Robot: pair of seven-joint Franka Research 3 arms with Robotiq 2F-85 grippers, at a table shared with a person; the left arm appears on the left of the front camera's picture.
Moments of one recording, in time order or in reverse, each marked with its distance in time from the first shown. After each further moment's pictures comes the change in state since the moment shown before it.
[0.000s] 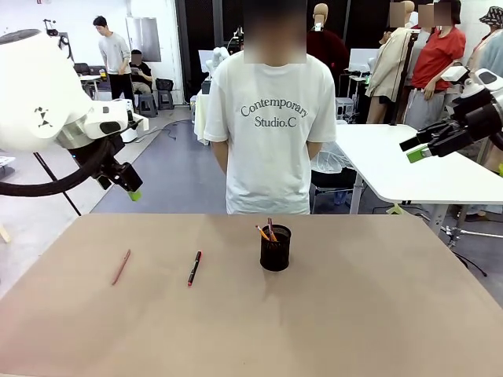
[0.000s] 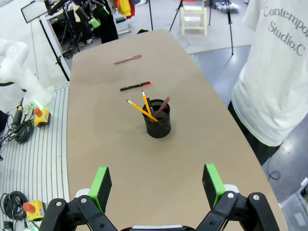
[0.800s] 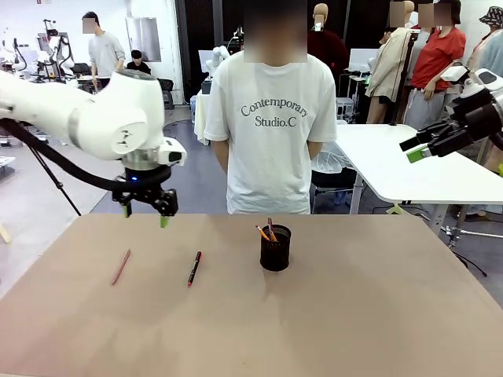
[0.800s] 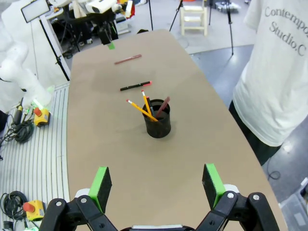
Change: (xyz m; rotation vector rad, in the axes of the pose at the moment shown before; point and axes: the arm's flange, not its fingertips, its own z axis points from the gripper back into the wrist) left arm 0.057 -0.053 -0.108 0.151 0.339 0.253; right arm 0.000 0.000 0.000 0.000 0.001 0.000
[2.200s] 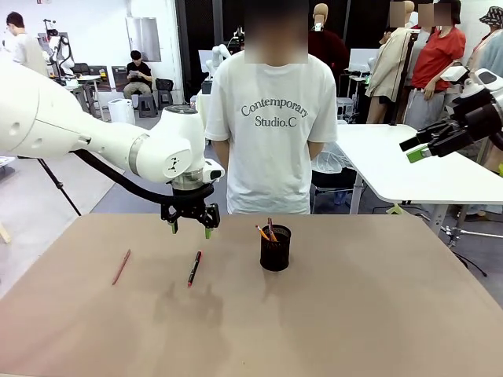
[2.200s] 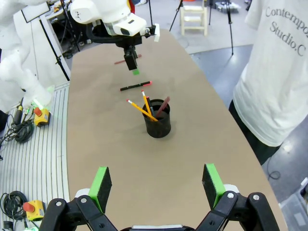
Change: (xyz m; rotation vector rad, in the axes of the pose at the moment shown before) left arm 0.066 -0.068 -0.070 -0.106 -0.003 0.041; right arm 0.000 0.000 0.000 0.000 0.000 0.000
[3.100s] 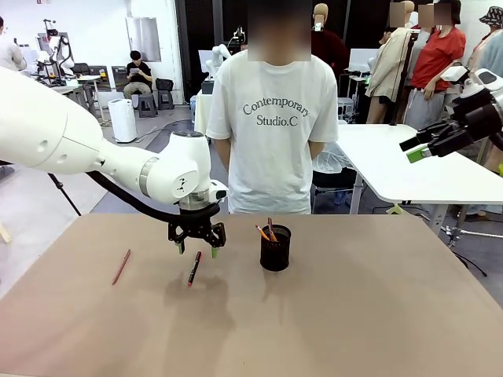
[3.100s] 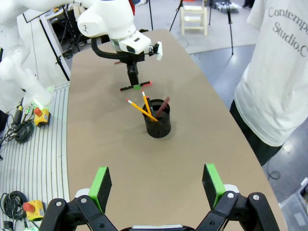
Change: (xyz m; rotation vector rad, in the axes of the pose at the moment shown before) left arm -0.003 -0.012 -0.060 -0.044 0.077 0.020; right arm 0.000 0.000 0.000 0.000 0.000 0.000
